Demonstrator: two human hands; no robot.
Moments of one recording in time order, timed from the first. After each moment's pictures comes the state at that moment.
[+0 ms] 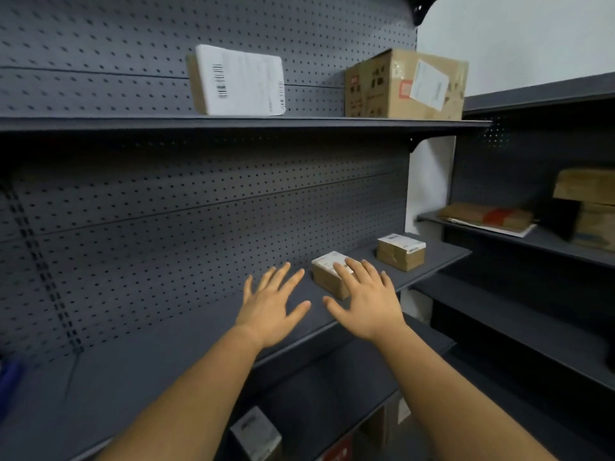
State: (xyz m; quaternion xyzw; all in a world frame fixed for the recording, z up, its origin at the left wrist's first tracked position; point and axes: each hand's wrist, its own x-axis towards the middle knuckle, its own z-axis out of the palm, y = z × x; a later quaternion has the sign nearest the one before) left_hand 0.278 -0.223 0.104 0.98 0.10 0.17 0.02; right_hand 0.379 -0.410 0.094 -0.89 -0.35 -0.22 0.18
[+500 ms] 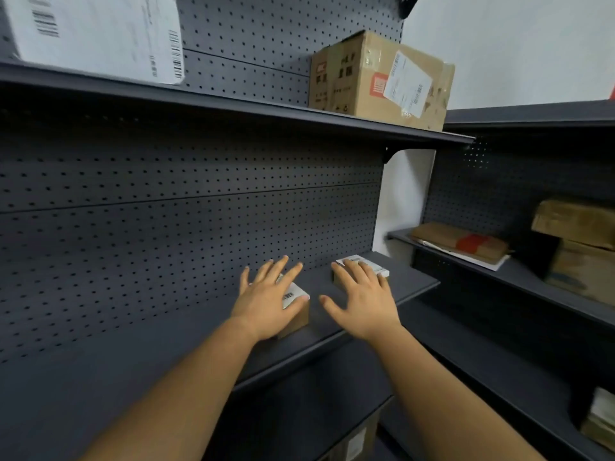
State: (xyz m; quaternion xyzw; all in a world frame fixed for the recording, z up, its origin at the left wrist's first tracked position) left_hand 0.480 -0.272 0.103 0.98 0.09 0.19 0.04; right_hand 0.575 -0.459 0.098 -0.90 -0.34 -0.22 0.16
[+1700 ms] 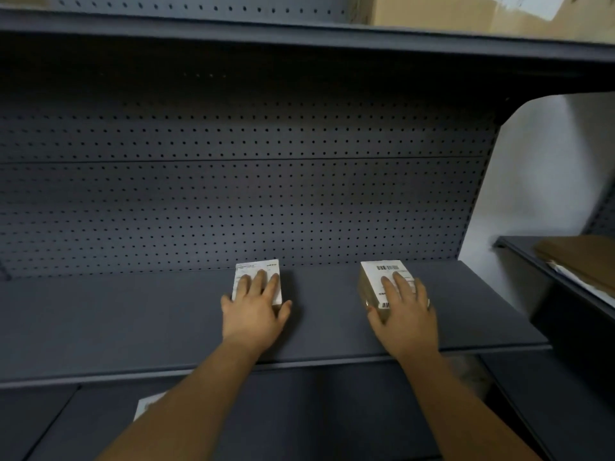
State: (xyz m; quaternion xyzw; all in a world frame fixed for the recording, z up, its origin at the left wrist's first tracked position) left_hand 0.613 -0.321 0.024 0.87 0.46 0.16 -0.05; right_hand 0.834 -0.471 0.007 -0.88 -0.42 -0.13 0.18
